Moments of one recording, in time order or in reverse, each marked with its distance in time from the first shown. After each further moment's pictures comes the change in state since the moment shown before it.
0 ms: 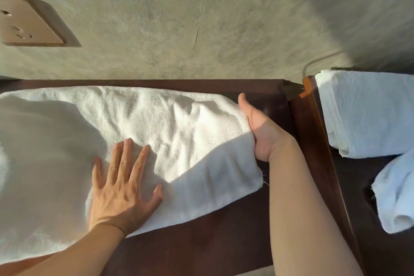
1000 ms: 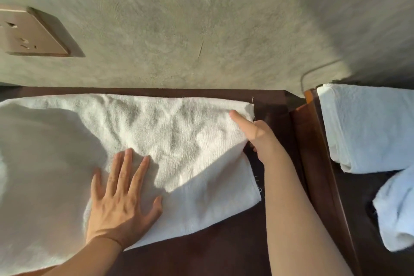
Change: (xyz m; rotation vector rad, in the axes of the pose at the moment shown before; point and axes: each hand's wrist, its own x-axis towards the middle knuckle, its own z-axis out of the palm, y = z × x) left_hand 0.000 0.000 -0.001 -0.044 -0.013 0.015; right_hand 0.018 -0.010 0.000 -0.493 0.517 -0.112
